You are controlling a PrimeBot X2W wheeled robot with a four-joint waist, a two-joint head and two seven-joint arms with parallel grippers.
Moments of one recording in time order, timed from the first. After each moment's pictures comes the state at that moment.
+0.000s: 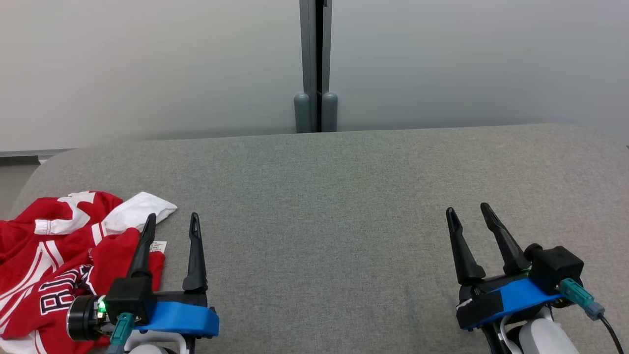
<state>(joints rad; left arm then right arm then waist) -0.06 0.05 -0.06 0.17 -0.07 -0.03 -0.26 -0.17 -0.09 0.12 0.27 0.26 0.13 -0.26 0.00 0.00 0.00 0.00</state>
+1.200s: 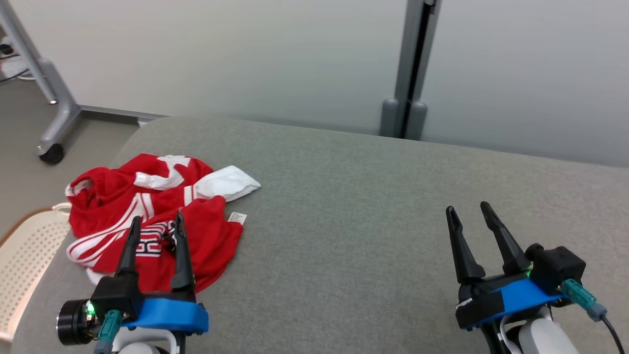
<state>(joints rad) -0.08 0.05 -0.03 0.20 -0.09 -0.01 -0.26 -0.17 -0.08 0.12 0.25 0.27 0.13 -0.26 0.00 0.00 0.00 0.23</state>
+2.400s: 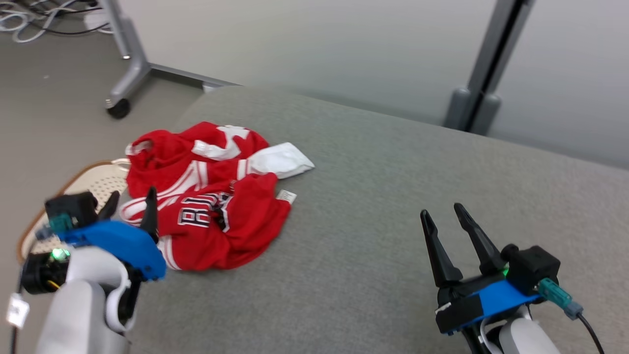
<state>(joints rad) -0.31 0.16 0.04 0.37 -0.27 -0.11 0.19 -0.18 -0.07 0.19 0.26 0.27 0.13 -0.26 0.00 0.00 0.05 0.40</state>
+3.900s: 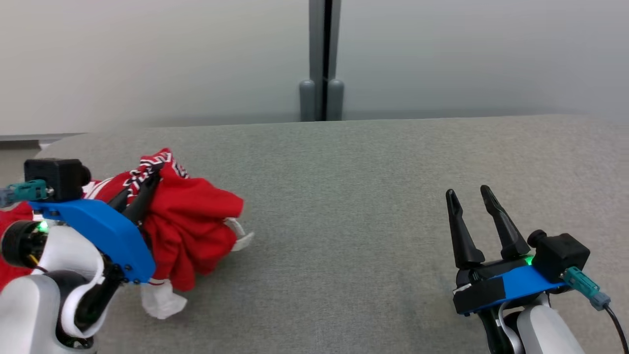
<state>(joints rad) -0.27 0.39 -0.11 -0.04 -0.61 -0.10 0.58 -0.21 -0.06 0.11 0.24 0.29 0.13 -0.26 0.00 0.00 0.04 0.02</state>
